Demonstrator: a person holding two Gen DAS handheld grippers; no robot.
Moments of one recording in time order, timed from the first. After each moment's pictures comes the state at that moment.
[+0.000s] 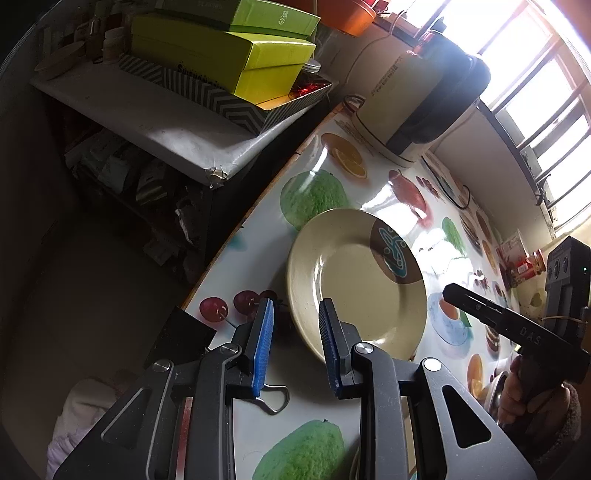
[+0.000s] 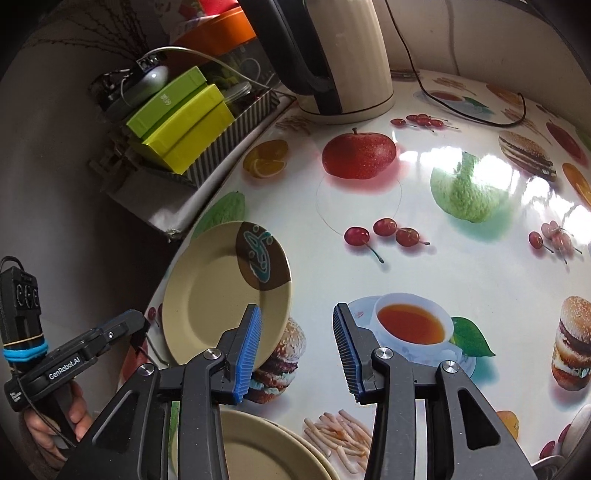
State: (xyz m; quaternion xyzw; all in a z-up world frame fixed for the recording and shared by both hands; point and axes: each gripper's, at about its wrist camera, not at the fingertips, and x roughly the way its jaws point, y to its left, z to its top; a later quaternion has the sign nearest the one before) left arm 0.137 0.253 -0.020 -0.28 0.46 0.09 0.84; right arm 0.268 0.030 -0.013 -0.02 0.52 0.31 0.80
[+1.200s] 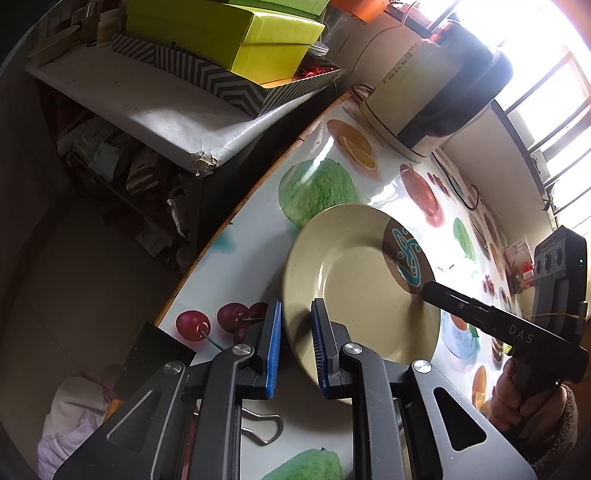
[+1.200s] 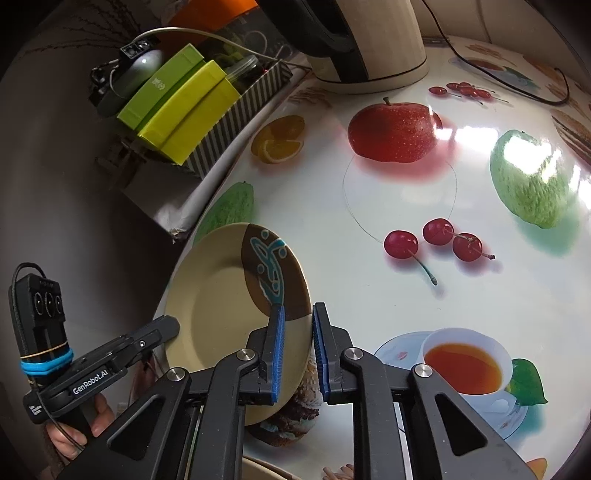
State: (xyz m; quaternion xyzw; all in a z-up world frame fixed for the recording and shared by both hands) left arm 0.156 0.253 -0.043 -0.30 0.47 0.09 0.83; right arm 0.297 0.061 -0.049 0.00 0.56 0.34 0.76
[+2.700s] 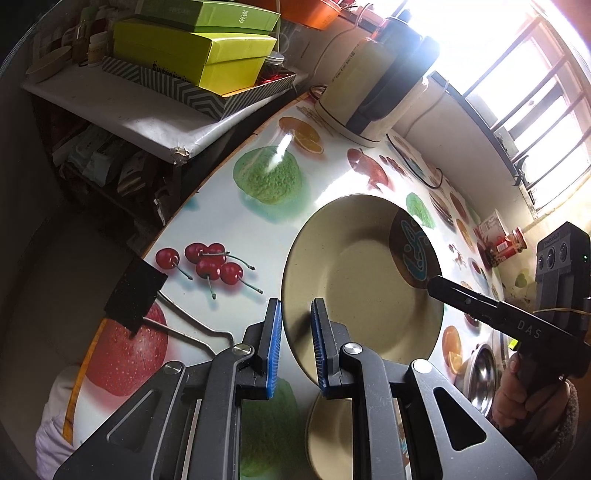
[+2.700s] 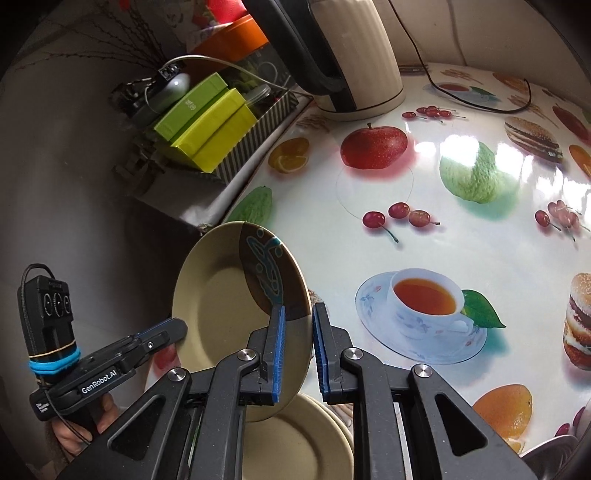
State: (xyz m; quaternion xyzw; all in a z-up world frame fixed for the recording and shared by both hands) left arm 0.111 0.205 -0.006 -0.28 0.45 0.05 0.84; right arm 0.244 0.010 -0.005 0.02 0.52 0.35 0.78
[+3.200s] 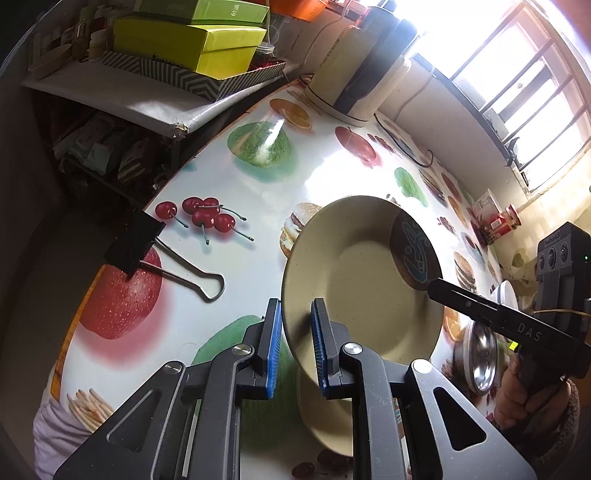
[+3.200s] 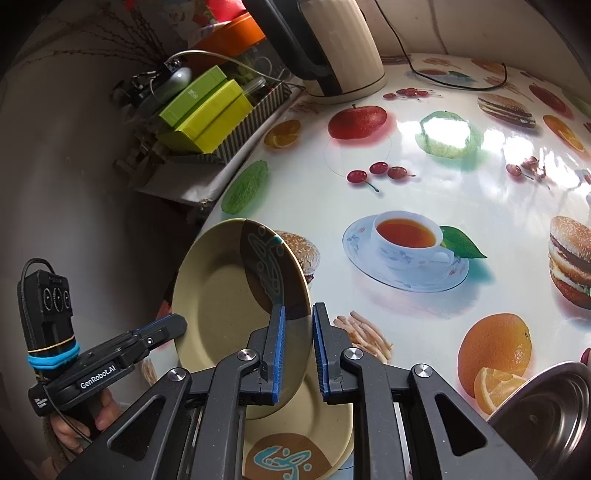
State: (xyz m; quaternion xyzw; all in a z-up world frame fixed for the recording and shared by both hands) left arm 0.077 0.179 -0.009 -0.27 0.46 0.04 0.84; right arm 0.203 -0.022 -0.009 0.02 0.53 0.34 0.78
